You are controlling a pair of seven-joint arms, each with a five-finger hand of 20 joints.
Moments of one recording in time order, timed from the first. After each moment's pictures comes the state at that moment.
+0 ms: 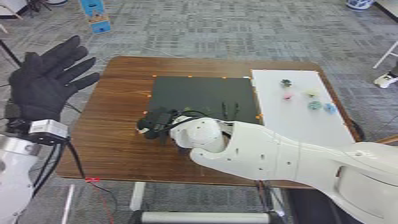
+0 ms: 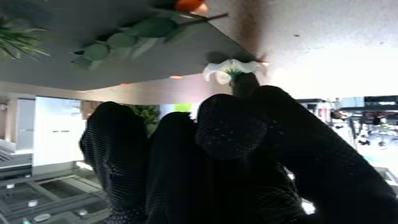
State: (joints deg) left arm 120.2 -48.6 -110.3 -122.7 32.8 -5.8 10.5; right arm -33.1 -73.5 0.5 -81.4 -118.5 -5.8 15.7
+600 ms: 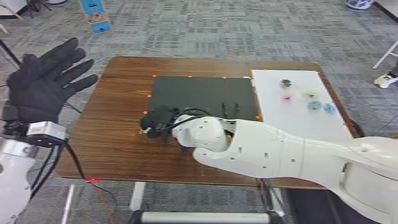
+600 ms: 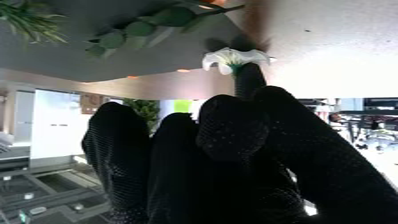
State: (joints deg) left arm 121.5 -48.8 -111.3 -122.9 32.7 -5.8 10.6; right arm -30.5 -72.2 -2.2 -82.9 -117.9 -4.3 16.4
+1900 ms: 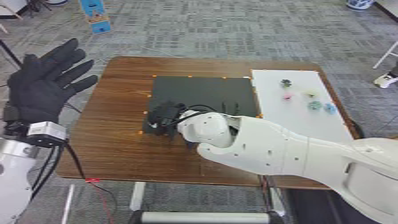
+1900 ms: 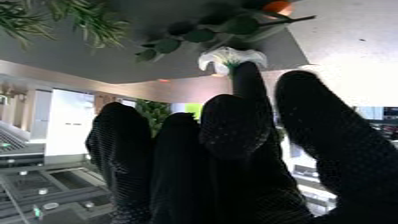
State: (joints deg) left arm 121.6 -48.9 -111.1 -123.1 32.7 -5.2 10.4; right arm -31.3 -70.8 0.2 -82.6 -119.7 -6.1 16.2
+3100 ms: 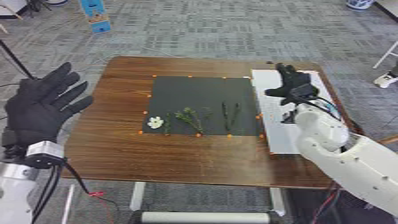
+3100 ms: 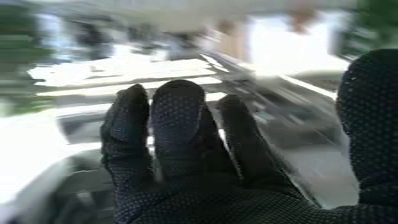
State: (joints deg) left arm 129.2 -56.2 -113.4 -125.3 32.8 -3.9 9.8; right arm -63.4 -38.2 42.7 -91.4 -122.4 15.3 31.1
